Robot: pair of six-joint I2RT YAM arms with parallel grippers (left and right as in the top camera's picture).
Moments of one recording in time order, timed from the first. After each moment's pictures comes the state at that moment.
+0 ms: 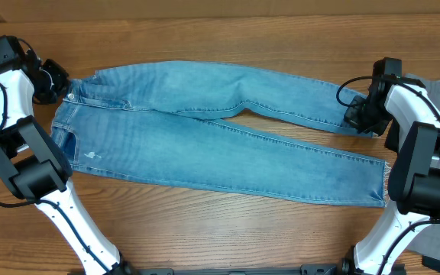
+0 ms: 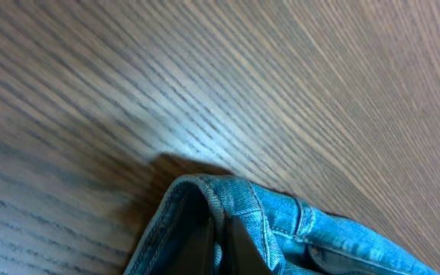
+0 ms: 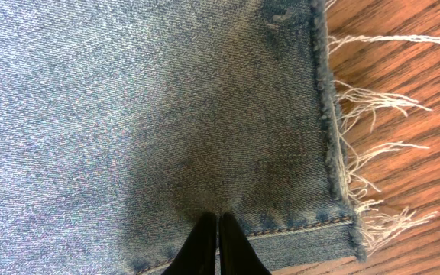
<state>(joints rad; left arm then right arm) 0.46 2.42 2.04 -0.75 0.33 -0.42 -0.21 2.06 1.40 -0.79 0.01 0.35</state>
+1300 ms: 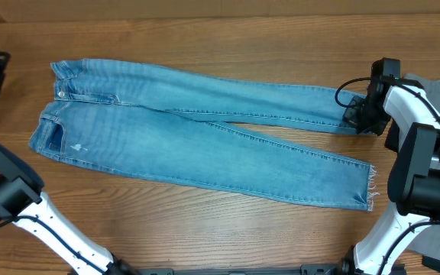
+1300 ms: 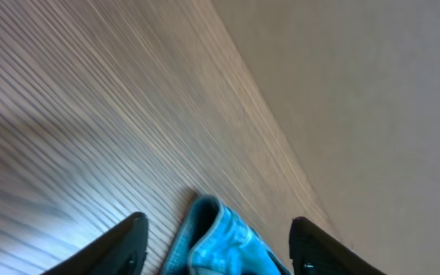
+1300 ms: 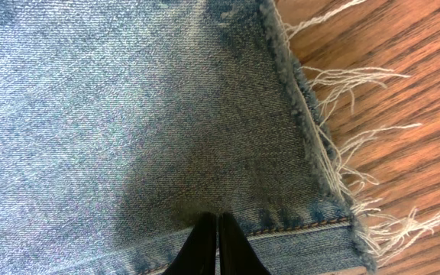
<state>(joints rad) 0.72 2.43 2.16 -0.53 0.63 -0.54 -0.21 2.05 1.39 -0.77 0.02 0.35</state>
